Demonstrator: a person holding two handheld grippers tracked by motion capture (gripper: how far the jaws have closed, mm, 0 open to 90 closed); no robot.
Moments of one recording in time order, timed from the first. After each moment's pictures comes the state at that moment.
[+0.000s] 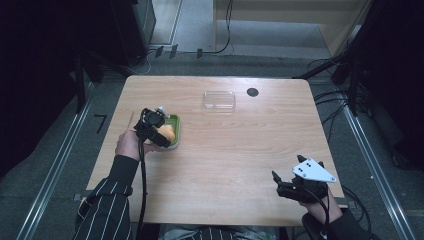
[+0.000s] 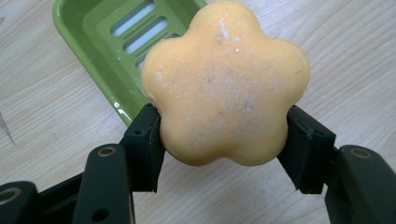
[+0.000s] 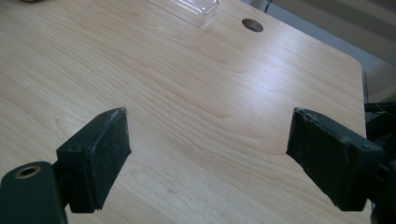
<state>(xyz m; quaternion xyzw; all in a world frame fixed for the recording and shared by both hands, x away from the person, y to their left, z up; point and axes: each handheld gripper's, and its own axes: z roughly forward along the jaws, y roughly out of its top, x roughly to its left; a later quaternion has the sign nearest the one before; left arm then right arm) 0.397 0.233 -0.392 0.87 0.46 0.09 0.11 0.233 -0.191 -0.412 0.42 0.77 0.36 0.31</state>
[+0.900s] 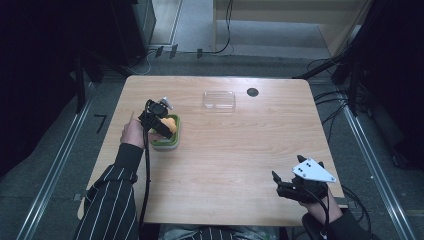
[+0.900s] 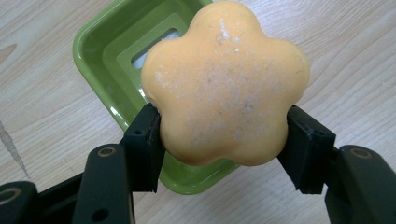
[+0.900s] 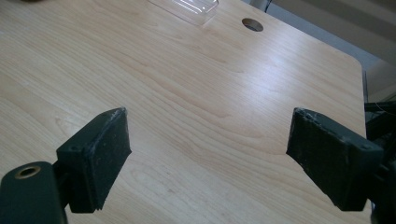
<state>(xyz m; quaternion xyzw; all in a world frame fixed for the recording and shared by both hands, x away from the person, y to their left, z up) 0.436 0.231 -0.400 0.87 0.47 0.08 0.10 0.233 -0.191 -0.412 0.42 0.77 0.36 0.31</state>
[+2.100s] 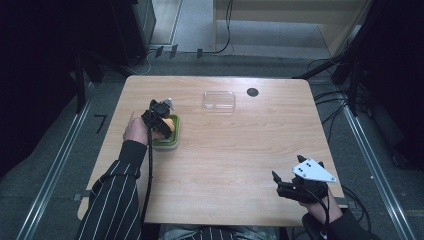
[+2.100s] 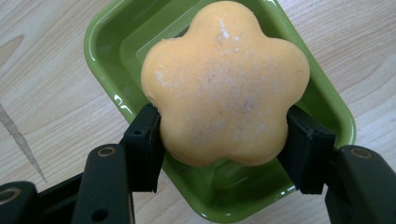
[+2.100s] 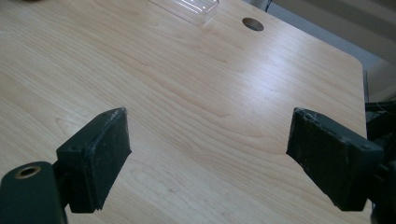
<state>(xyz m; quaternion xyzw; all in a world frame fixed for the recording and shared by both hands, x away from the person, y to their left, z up) 0.455 0.229 -0.423 0.88 0.47 0.10 0.04 0.233 -0.192 -0.412 0.42 0.77 0.36 0.31</state>
